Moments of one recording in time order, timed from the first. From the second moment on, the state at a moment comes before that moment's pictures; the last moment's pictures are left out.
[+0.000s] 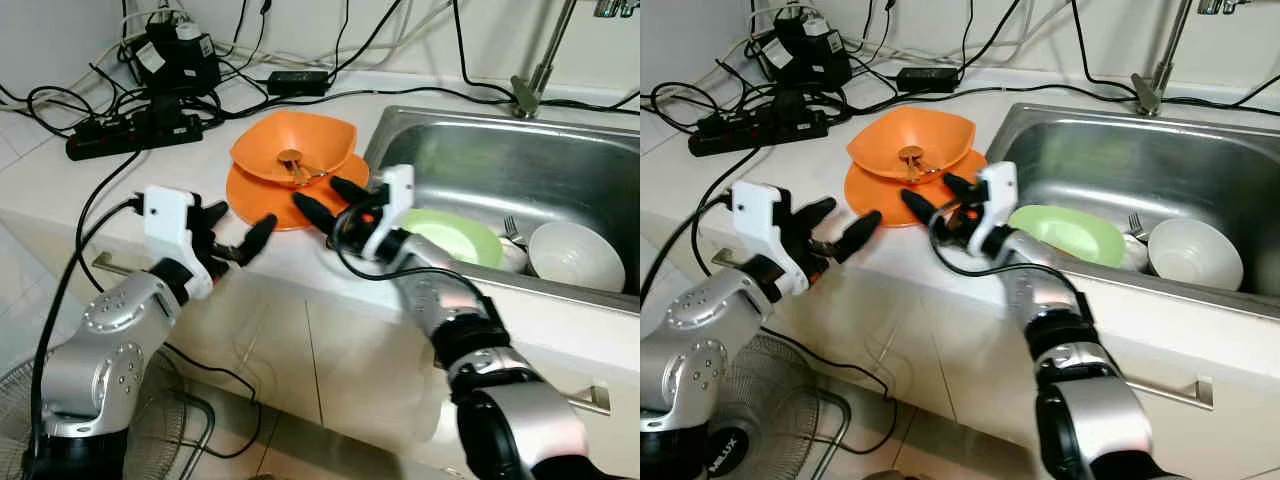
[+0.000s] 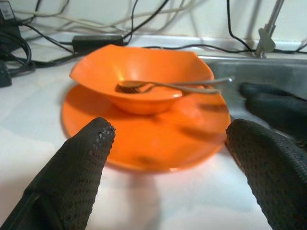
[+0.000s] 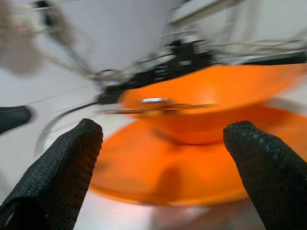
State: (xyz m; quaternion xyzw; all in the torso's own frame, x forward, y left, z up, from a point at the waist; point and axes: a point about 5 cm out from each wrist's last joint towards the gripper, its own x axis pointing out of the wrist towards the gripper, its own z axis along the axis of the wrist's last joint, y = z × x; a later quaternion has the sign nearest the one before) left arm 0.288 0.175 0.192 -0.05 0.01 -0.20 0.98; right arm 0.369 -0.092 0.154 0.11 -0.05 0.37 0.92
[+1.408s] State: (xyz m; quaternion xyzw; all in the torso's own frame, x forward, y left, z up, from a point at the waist) left arm 0.354 0.130 0.187 -0.40 0.01 -0.20 0.89; right arm 0.291 -0.139 0.186 -0.04 -0.04 0.44 0.90
